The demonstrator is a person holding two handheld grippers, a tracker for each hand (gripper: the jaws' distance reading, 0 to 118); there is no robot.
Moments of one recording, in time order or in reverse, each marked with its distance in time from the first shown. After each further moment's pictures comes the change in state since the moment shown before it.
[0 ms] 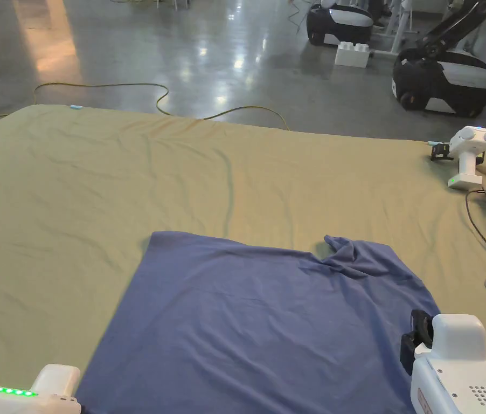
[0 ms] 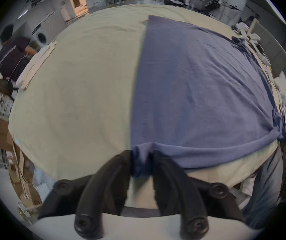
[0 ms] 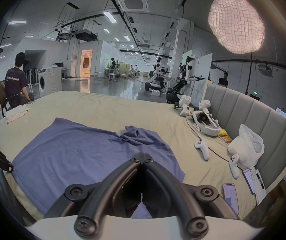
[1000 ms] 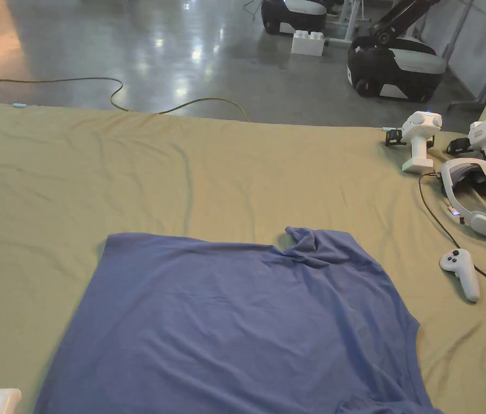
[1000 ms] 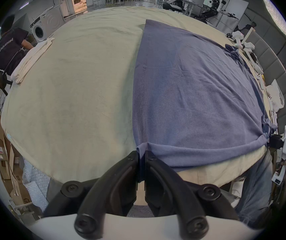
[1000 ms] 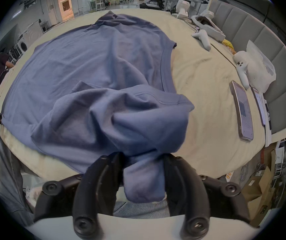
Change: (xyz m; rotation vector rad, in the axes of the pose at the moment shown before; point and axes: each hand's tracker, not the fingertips) left arm -0.003 -0.008 0.015 0.018 -0.074 0.074; right arm 0.062 -0.133 0.007 -0.760 0.015 -0.080
